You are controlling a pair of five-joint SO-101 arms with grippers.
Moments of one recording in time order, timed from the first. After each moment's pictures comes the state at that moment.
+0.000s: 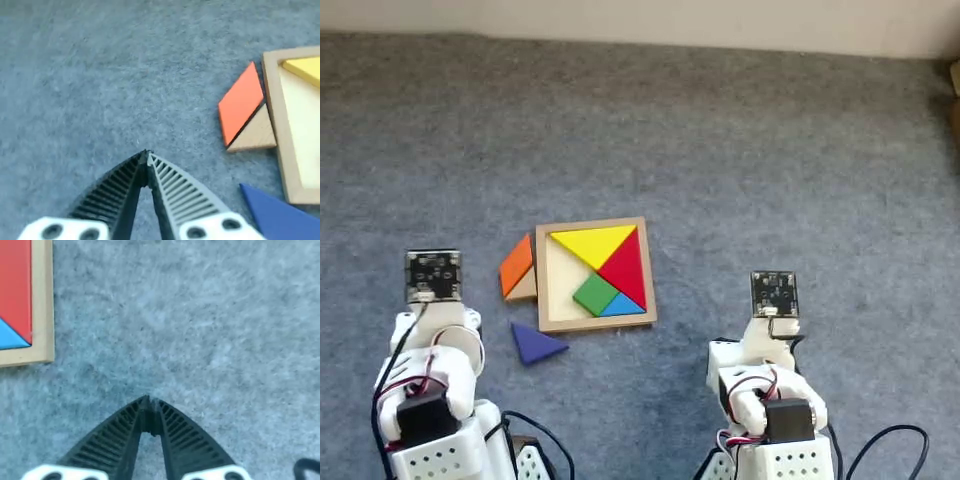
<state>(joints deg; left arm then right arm) -24.0 -101.3 85.8 68.6 -13.0 -12.2 -104.3 95.8 71.5 -3.6</state>
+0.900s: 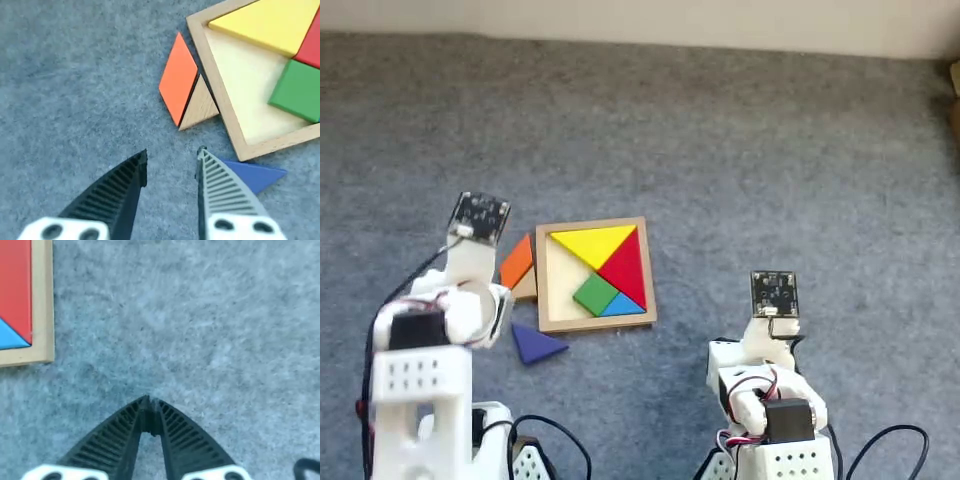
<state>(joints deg) -12.9 -54.2 59.9 67.4 -18.6 -12.2 -104.3 95.8 71.5 -3.6</state>
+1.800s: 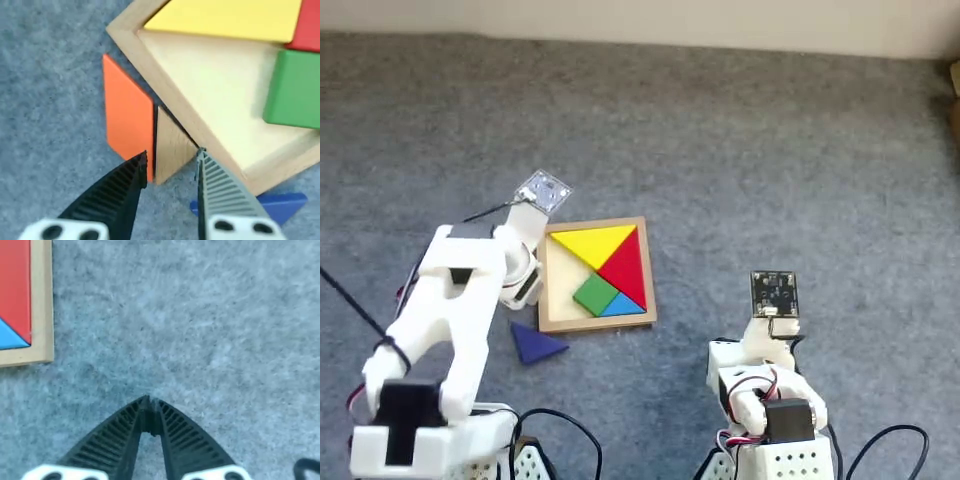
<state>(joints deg) -5.8 -7.9 43.2 55.4 -26.5 -12.2 -104.3 95.8 71.5 -3.6</state>
